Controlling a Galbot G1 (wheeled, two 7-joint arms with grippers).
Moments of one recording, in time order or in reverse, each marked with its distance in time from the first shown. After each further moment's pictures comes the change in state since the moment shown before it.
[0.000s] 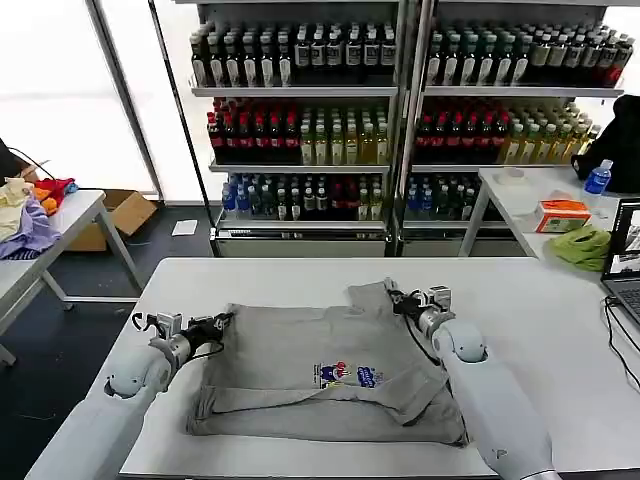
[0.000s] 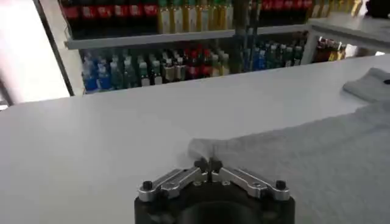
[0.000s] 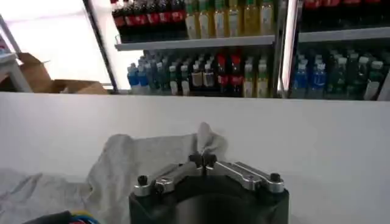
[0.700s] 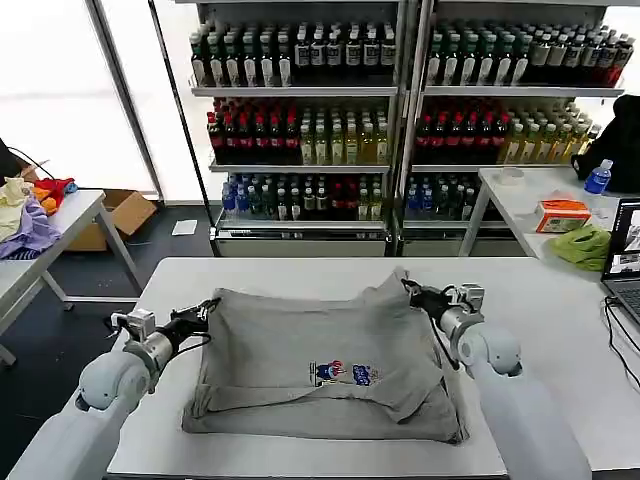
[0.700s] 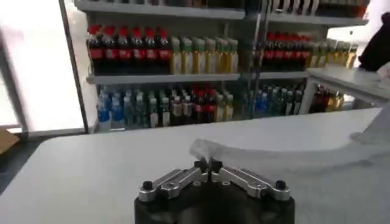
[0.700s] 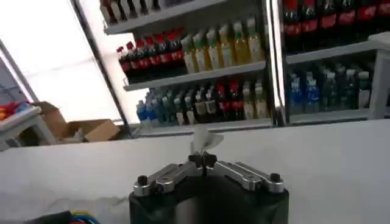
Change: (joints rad) left arm 0.139 0.055 -0.129 -0.203 -0.119 -0.062 -0.060; right arm -0.188 -0.110 0.130 0.366 0.216 -0.034 0.075
